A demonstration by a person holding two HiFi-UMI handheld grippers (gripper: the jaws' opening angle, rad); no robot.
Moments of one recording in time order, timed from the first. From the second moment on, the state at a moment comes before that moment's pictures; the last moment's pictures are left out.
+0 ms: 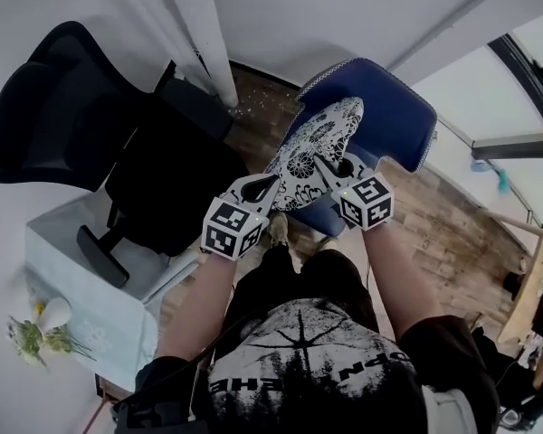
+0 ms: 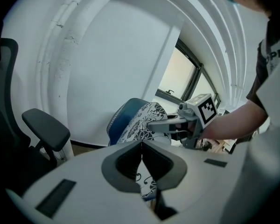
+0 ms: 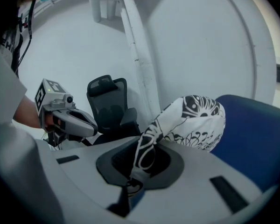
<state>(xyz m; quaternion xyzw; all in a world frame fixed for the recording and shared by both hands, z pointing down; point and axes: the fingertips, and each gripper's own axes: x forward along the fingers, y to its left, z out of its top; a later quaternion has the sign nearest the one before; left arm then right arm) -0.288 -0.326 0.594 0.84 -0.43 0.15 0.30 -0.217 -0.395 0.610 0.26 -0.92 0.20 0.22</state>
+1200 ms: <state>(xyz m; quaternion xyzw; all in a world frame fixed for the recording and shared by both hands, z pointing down) -0.195 -0.288 0.652 0.84 -0.38 0.21 0.33 -0.042 -0.318 0.796 0.39 -0.78 0.42 0.25</state>
